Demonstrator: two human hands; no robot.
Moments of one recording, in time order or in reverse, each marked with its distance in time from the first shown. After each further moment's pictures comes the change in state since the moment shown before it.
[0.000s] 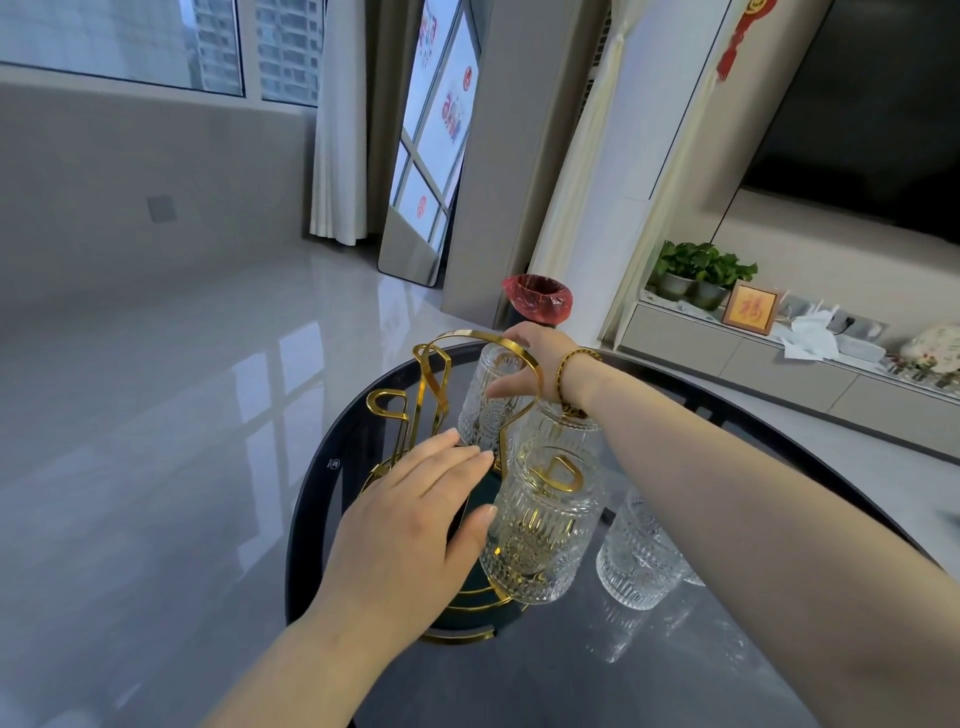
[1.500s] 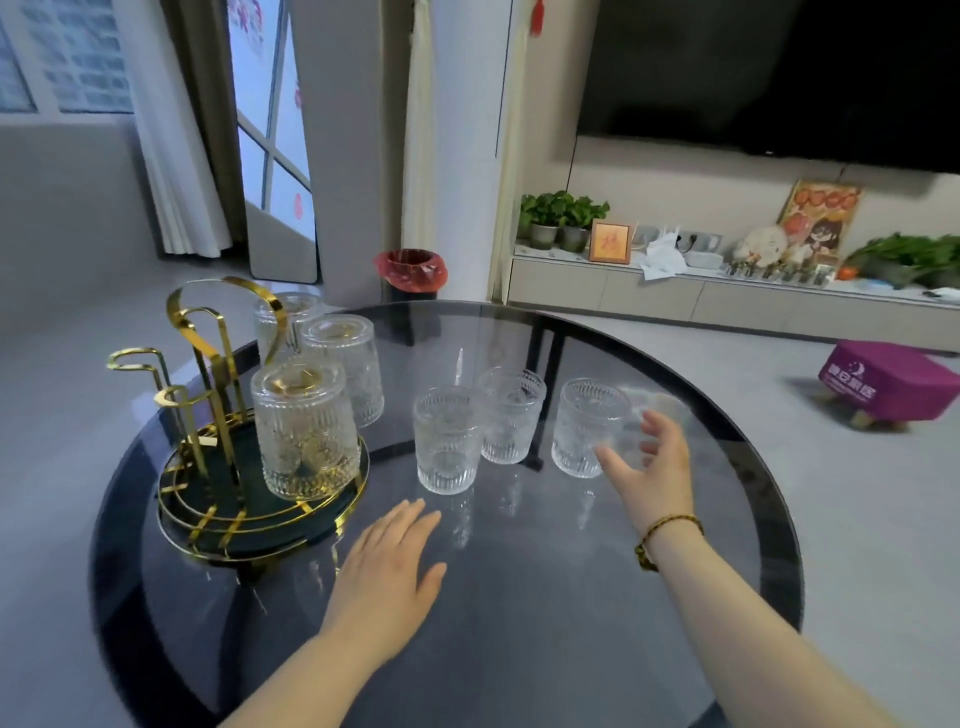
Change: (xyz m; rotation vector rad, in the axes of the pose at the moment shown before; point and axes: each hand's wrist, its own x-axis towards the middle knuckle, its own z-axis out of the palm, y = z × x) left_hand -0.078 0.106 0.130 -0.083 -0.499 -0.006; right_hand -0.249 0.224 0.034 0.617 0.859 0.396
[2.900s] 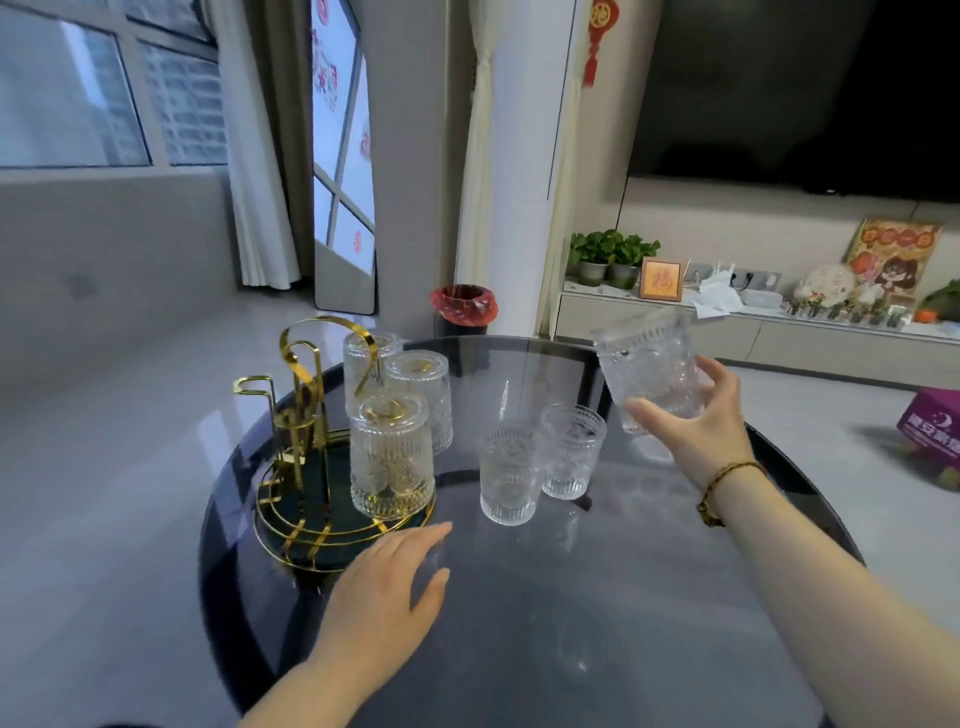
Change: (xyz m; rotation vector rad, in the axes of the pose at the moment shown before) left_hand -0.027 -0.015 -0.067 -0.114 0.171 -0.009; right_hand 0.020 -0.086 -0.002 0.134 -0.127 -0.088
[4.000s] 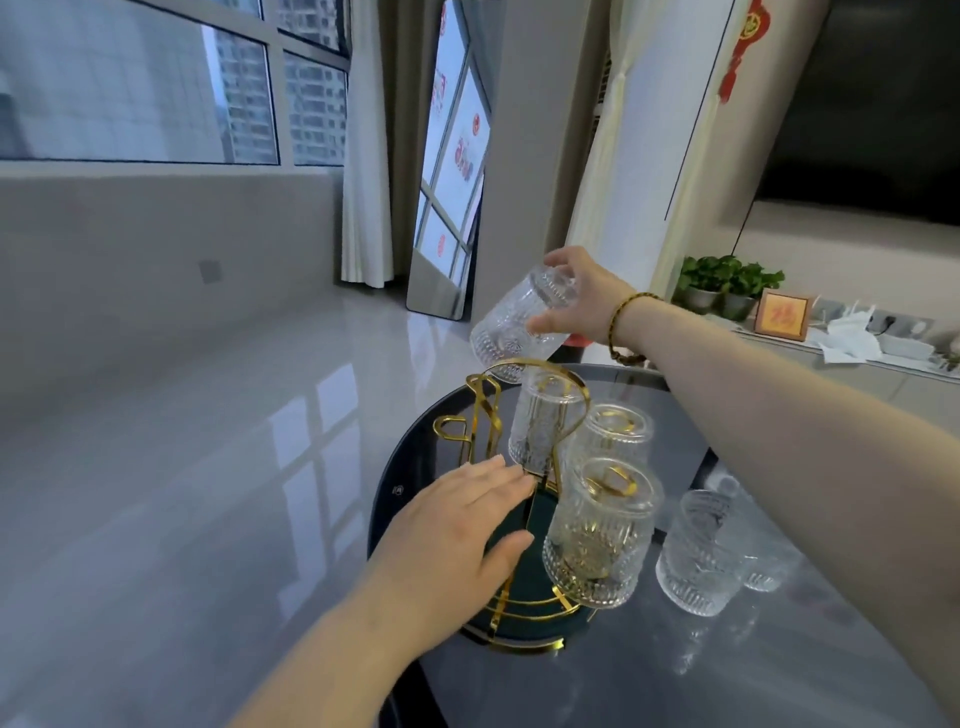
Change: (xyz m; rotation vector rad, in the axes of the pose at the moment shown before) left_hand 0.035 -0.088 -0.124 0.056 -0.006 0.173; right_hand 0.072 -0.154 0.256 -0.472 -0.627 -0.406
